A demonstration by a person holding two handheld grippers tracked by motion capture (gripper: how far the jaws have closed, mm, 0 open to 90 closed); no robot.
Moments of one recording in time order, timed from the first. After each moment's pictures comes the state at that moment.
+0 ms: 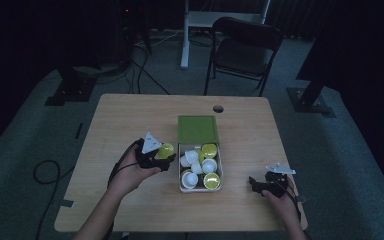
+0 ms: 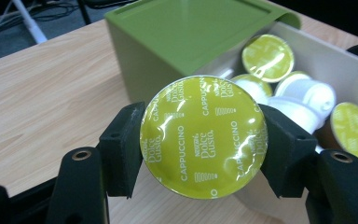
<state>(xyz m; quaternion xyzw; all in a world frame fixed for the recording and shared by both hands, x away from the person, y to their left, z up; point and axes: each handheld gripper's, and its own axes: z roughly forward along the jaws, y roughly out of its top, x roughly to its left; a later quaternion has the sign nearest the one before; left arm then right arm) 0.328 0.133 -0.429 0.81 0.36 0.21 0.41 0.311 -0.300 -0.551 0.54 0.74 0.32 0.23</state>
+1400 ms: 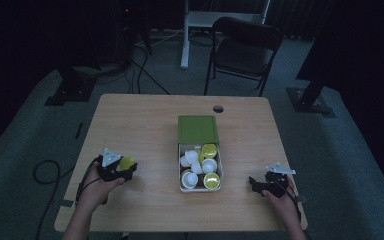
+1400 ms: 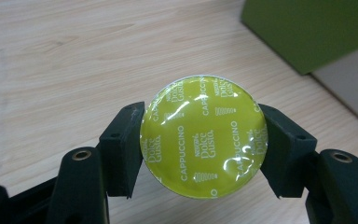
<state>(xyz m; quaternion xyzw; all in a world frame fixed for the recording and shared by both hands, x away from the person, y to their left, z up) 0.312 0.243 -0.494 0.76 0.49 0.23 0.37 0.311 -0.300 -0.551 0.54 0.74 0.32 0.23</state>
